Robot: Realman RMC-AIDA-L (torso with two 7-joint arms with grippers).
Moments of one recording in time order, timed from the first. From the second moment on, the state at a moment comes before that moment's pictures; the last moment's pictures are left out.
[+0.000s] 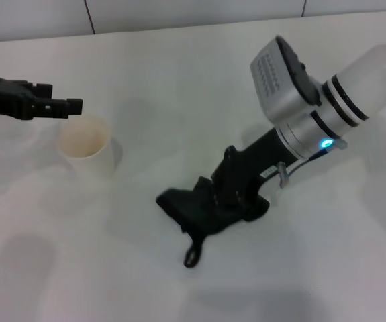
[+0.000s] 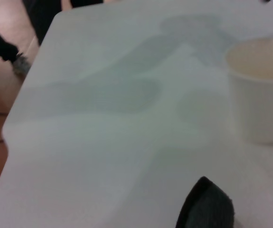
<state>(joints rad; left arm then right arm) -1.06 -2.06 2.85 -0.87 -0.07 1.69 -1.59 1.13 2.01 -2.82 0.14 -0.31 -1.31 1.19</state>
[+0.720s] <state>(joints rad) -1.06 -2.06 2.85 -0.86 -0.07 1.69 -1.59 1.18 2.02 -2.81 0.08 -0.32 -1.13 1.26</state>
